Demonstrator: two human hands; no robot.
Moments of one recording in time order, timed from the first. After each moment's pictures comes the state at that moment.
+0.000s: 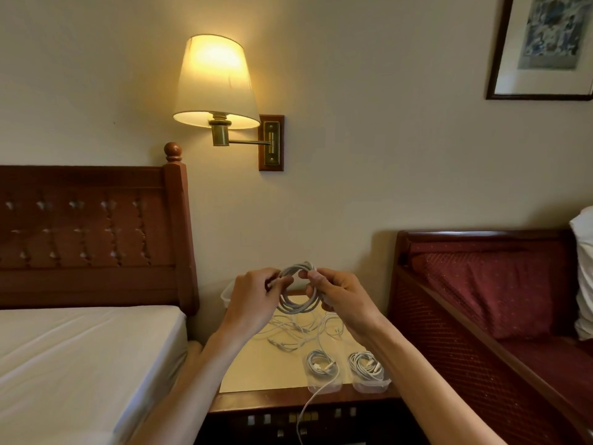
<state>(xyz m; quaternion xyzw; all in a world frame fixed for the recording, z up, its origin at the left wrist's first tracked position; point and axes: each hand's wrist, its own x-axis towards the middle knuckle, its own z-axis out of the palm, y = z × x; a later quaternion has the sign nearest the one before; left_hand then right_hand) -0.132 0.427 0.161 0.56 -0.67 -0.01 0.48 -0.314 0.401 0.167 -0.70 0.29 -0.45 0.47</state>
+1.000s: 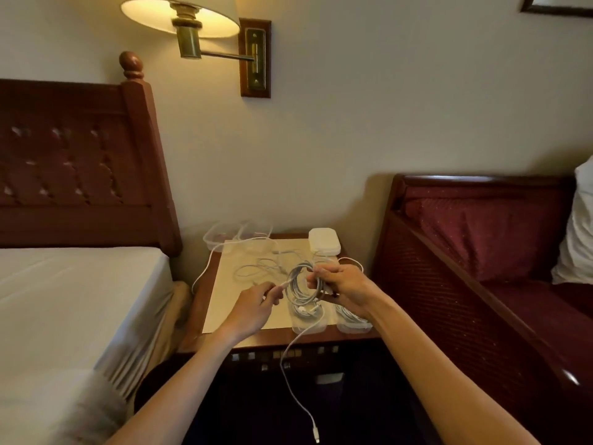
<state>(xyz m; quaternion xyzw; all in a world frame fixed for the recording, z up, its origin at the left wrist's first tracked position) -0.135 0.374 0.004 0.61 -0.66 -0.24 0.37 -0.345 0.333 0.067 -0.56 0.43 -0.33 0.63</state>
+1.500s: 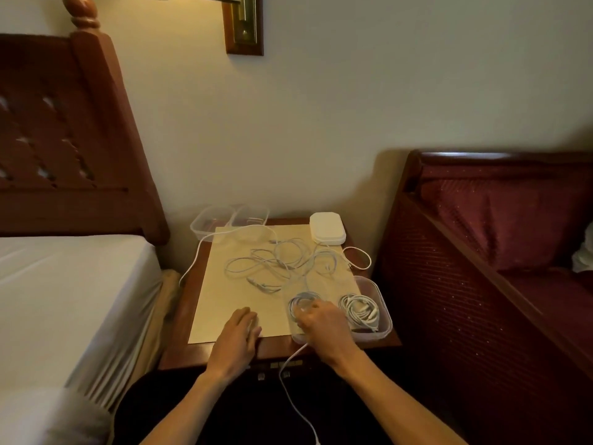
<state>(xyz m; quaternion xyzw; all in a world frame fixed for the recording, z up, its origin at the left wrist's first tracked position) -0.097 0.335 -0.123 0.70 -0.65 -0.15 0.26 -0.308 0.294 -0.050 -0.90 0.40 -0.11 -0.09</state>
